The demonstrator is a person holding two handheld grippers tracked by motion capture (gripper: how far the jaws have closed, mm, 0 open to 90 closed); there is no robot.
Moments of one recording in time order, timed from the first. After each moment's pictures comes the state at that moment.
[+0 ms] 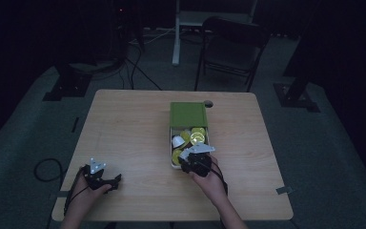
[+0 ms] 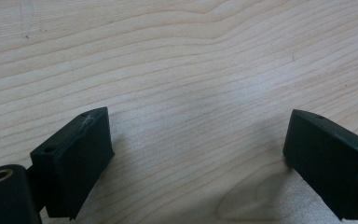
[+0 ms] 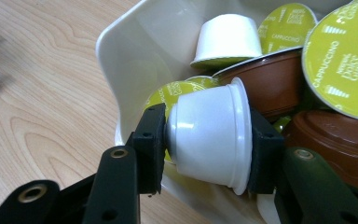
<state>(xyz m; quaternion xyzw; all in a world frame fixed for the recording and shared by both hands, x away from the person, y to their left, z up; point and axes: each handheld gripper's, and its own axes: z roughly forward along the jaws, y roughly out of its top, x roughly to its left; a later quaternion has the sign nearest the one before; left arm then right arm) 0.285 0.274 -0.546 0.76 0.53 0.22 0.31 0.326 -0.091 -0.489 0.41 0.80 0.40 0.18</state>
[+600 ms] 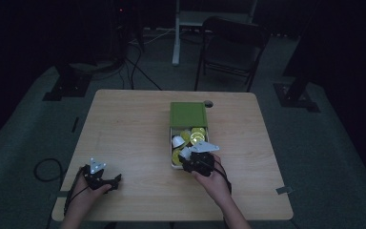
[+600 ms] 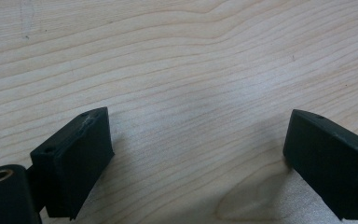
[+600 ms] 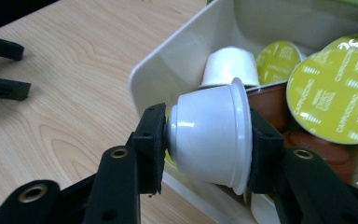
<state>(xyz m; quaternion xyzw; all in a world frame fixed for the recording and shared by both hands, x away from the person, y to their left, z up) 0.285 0.274 -0.546 0.76 0.53 0.22 0.31 0.317 -0.097 -0.466 0.39 0.80 0.42 0.18</state>
